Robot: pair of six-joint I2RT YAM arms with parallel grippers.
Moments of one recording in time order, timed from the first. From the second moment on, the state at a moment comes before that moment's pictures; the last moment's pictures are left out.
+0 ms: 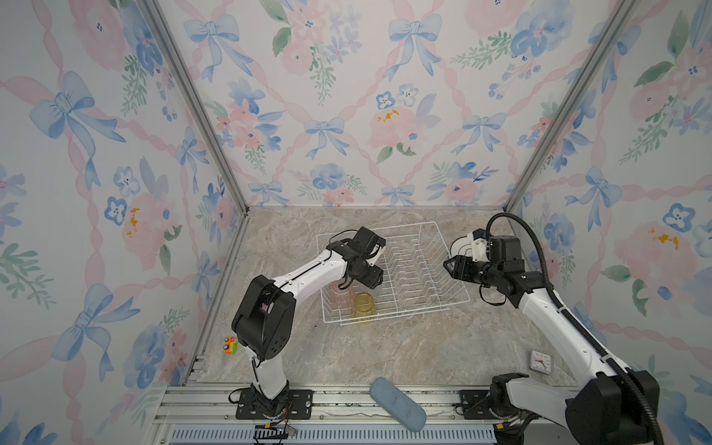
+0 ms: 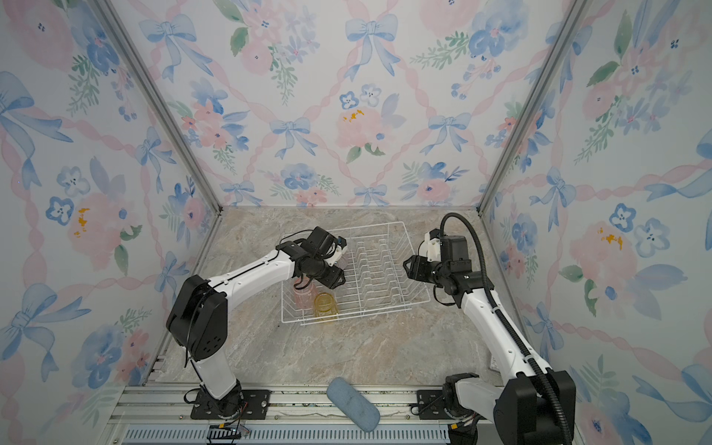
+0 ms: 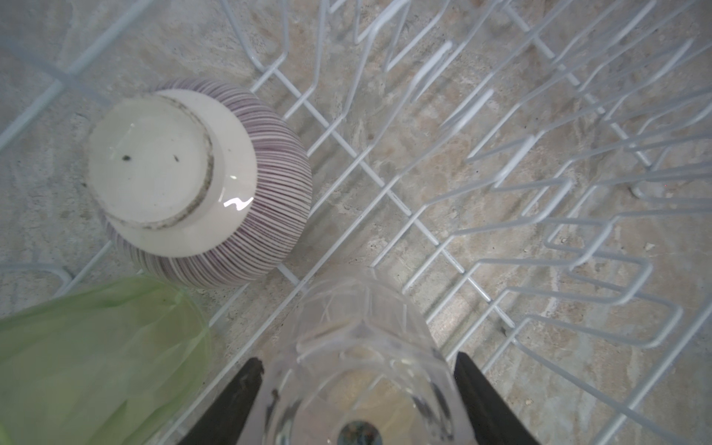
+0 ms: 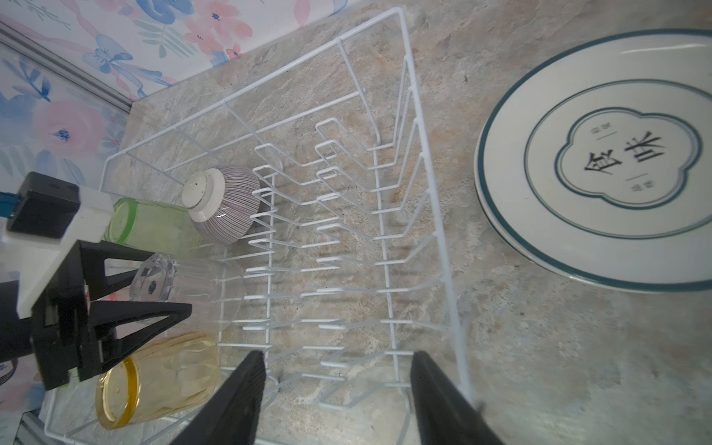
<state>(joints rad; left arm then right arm) -0.63 1.79 1.39 -0.68 0.06 -0.01 0.15 1.18 0.93 -0.49 -0.33 0.33</state>
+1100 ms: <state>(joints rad) -0.51 1.57 1.37 -0.42 0.51 -0.11 0.30 1.26 0.70 0.15 -0.91 0.62</state>
